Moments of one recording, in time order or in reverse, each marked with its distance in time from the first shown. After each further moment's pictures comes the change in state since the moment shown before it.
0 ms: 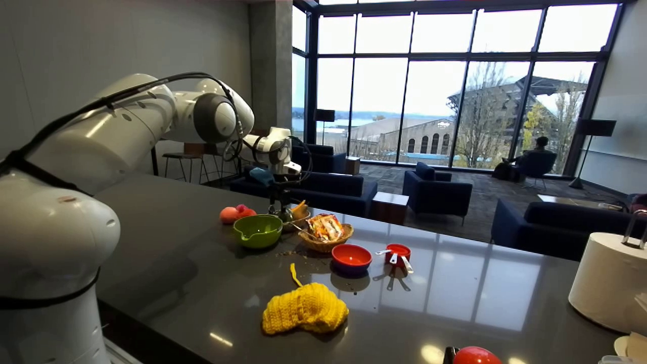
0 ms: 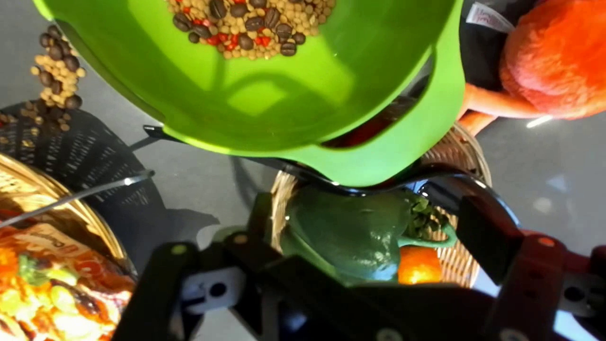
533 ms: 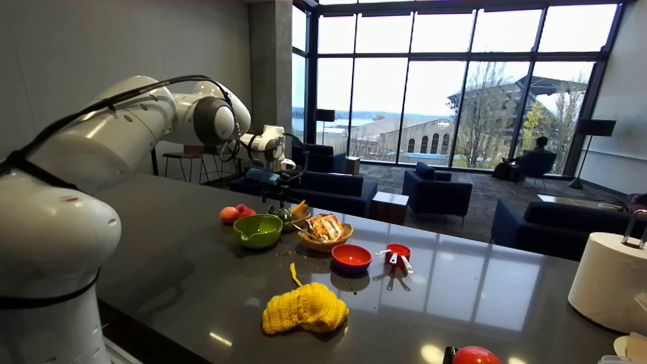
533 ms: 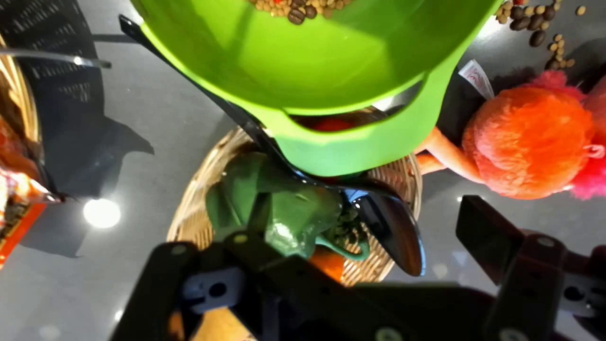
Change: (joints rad) arm 0.016 0.019 0.034 0.042 -0.046 0.004 -0.382
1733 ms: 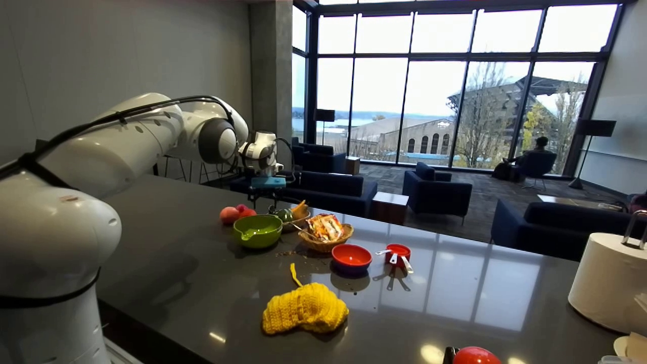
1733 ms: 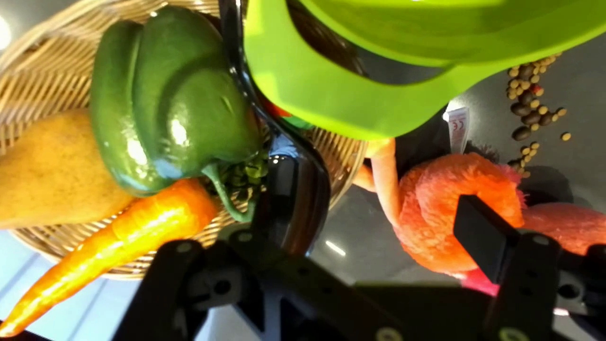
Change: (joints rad) arm 0.001 0.126 0.097 0.139 -0.078 0.018 -0.599
